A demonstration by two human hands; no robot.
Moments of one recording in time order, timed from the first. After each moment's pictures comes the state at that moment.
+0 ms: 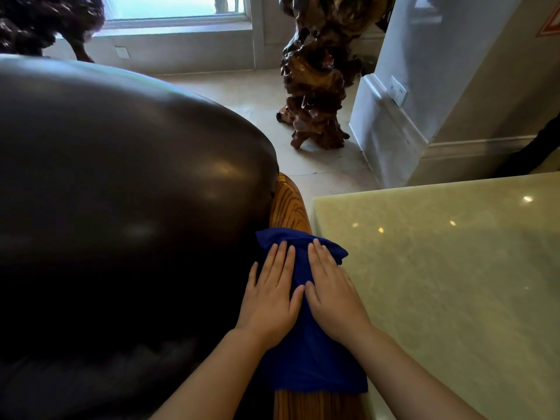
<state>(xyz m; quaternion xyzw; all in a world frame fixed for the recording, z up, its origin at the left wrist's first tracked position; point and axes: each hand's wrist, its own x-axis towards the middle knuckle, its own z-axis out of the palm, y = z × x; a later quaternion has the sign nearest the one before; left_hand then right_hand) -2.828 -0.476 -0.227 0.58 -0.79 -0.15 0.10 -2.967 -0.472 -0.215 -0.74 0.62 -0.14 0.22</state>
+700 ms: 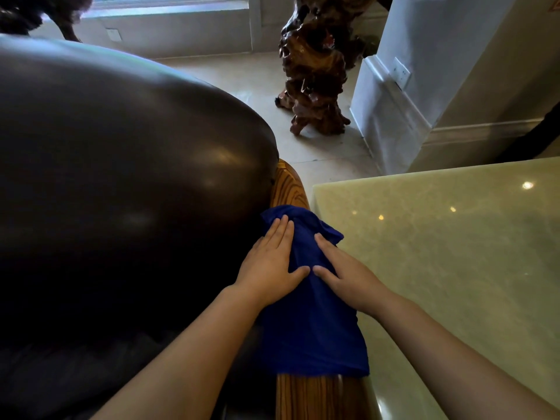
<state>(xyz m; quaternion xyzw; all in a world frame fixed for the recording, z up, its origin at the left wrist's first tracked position) -2.826 -0.514 -0.204 0.57 -0.79 -0.22 0.04 -2.996 -0.490 -0.208 -0.70 0.58 -0.13 0.38</state>
